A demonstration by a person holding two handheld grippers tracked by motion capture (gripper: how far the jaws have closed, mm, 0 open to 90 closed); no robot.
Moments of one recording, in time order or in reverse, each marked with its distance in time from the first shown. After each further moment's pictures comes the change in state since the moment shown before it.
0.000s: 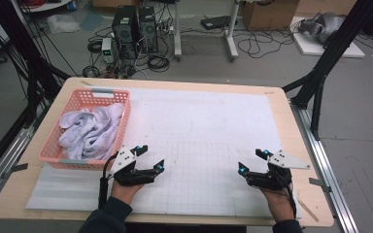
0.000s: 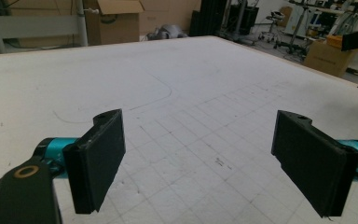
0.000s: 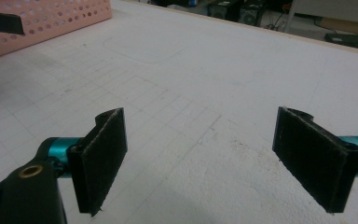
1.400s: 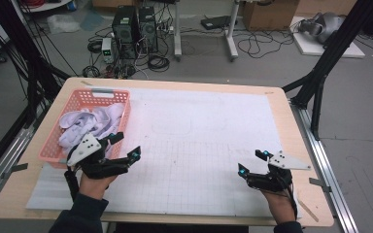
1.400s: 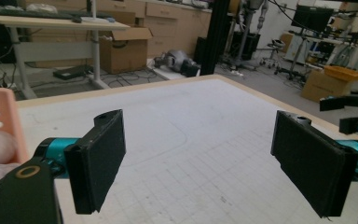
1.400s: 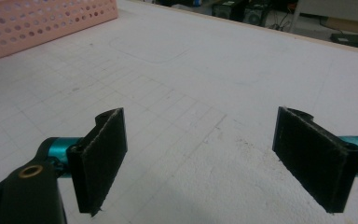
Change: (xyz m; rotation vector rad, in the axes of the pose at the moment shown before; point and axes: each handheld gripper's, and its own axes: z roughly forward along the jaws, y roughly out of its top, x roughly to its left) left arm 0.027 0.070 -0.067 -0.100 0.027 -0.044; right arm 0.003 0.001 -0.003 0.006 0.016 0.001
